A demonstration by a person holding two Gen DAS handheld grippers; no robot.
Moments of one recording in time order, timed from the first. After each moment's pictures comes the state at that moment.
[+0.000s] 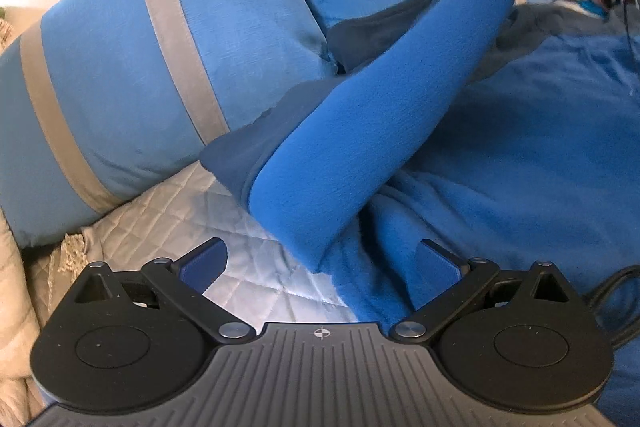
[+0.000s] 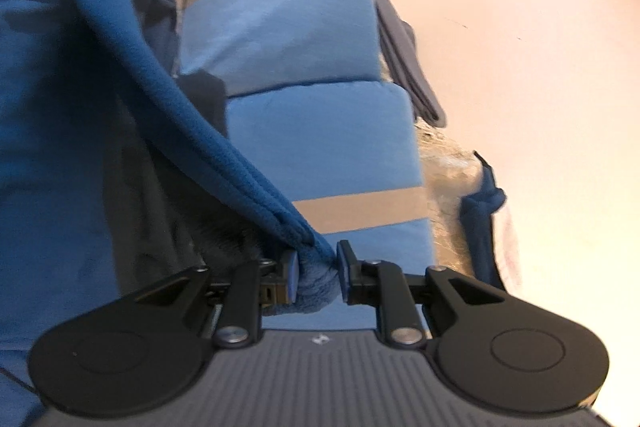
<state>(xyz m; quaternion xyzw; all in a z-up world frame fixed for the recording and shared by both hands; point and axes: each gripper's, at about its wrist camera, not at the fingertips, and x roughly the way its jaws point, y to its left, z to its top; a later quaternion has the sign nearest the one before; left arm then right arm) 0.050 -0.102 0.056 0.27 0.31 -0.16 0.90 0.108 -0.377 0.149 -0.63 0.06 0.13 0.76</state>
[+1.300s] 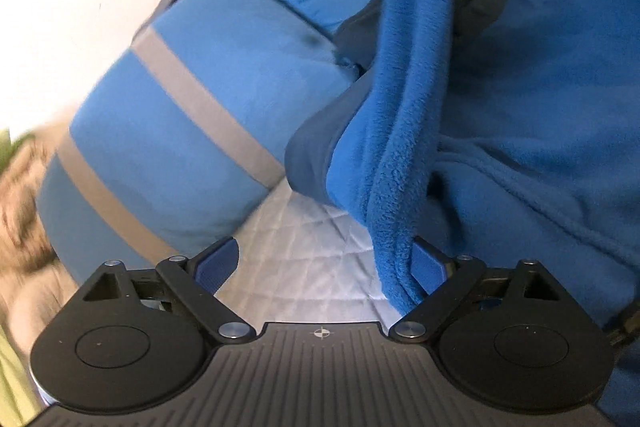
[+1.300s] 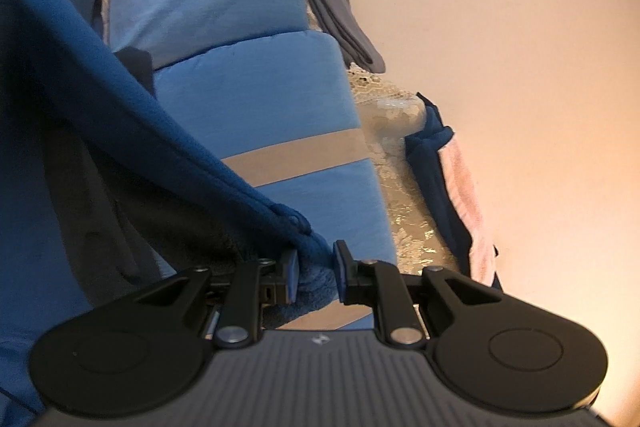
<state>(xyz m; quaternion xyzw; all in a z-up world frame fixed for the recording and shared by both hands) 0.030 -0.116 0.051 0.43 0.23 -0.10 0.87 0.118 -0.411 0.177 -0.58 0.07 0.06 0.81</state>
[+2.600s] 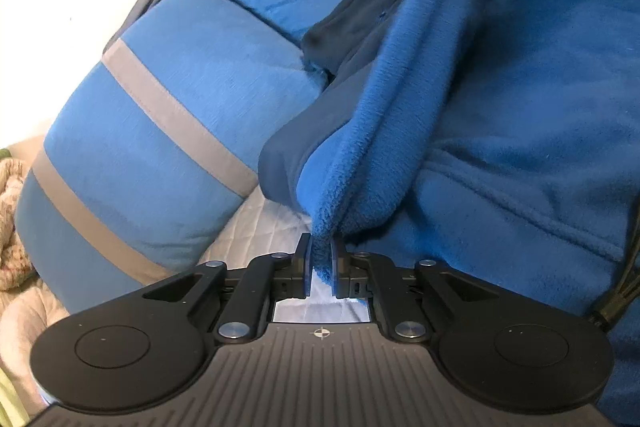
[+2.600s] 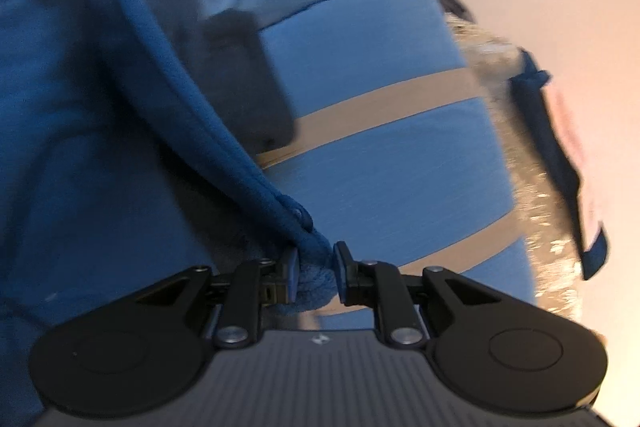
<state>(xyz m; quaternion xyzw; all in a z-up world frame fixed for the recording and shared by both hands) 0.041 -0.123 0.044 0.45 0.24 -0.14 0.85 0.093 -0.452 0.116 -0.55 0.19 0.17 0.80</state>
